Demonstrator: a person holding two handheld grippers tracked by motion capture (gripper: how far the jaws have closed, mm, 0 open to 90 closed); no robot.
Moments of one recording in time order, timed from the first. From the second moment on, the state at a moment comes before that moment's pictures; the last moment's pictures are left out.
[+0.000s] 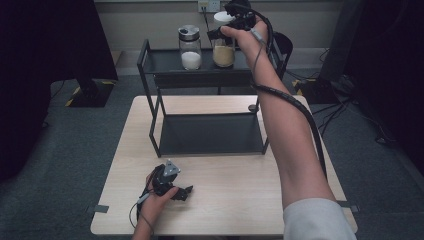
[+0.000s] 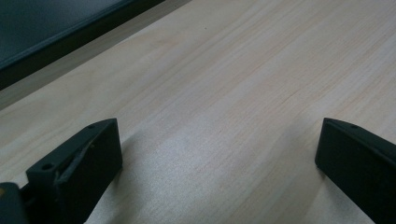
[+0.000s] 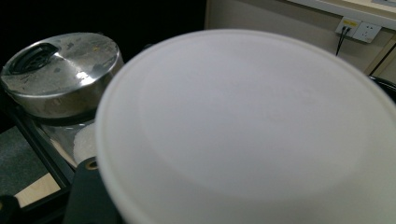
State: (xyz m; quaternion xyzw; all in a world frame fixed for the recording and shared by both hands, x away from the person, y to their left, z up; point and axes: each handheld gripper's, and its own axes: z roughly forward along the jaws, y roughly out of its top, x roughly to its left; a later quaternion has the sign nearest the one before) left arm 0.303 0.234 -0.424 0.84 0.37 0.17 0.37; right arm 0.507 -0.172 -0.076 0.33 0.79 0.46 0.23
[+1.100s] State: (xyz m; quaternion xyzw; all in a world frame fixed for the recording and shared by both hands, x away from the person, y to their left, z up) left arm 0.303 0.234 -0.424 0.84 0.37 0.17 0.37; right arm 0.464 -0.199 -0.080 0.36 0.78 0.47 0.22
